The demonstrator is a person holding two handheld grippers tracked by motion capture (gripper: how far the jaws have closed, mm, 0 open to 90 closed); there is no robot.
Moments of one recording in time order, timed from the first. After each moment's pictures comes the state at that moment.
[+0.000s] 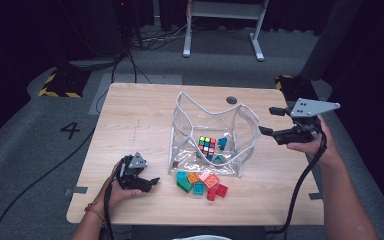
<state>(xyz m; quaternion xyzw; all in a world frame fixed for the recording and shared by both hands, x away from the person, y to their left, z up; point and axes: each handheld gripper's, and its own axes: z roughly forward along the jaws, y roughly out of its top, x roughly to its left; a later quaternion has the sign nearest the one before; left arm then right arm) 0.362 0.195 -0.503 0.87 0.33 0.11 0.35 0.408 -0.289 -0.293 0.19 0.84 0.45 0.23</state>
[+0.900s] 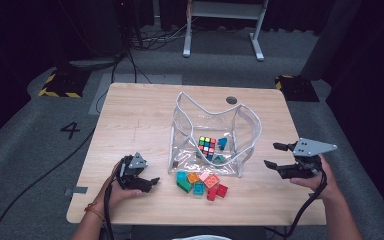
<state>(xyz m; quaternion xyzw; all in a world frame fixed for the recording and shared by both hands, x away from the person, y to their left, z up) 0.362 0.194 -0.502 0.87 0.33 0.12 0.35 0.362 -0.319 -0.387 0.22 0.85 0.43 0.20</state>
